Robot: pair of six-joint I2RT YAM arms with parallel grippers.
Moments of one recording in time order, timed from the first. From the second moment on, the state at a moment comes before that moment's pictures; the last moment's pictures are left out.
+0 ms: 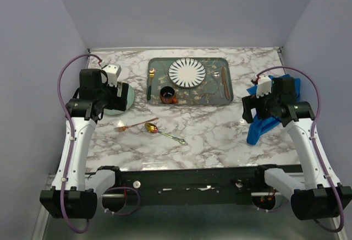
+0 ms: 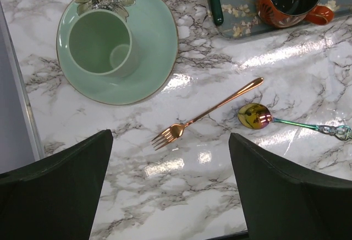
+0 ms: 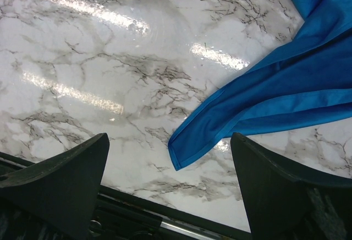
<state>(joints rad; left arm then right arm) -0.02 1.04 1.16 -0.86 0.14 0.14 0.06 1.01 1.05 -0.93 -0.20 -0.26</state>
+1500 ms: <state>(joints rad) -0.47 1.27 1.09 -0.61 0.09 0.20 0.06 1.45 0.84 -0.97 -0.06 -0.68</state>
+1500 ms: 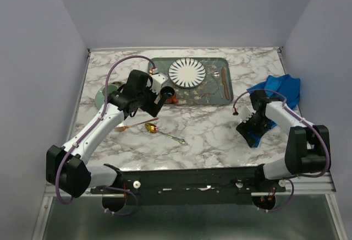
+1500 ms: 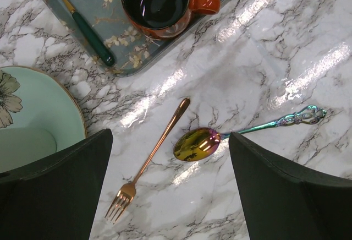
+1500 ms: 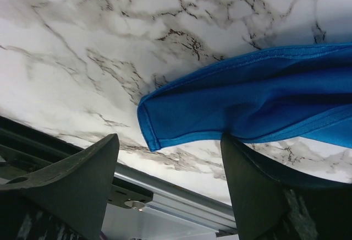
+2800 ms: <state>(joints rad) -0.47 1.39 1.13 -0.55 0.30 0.00 0.34 1.51 1.25 -1.06 -0.91 -0.48</state>
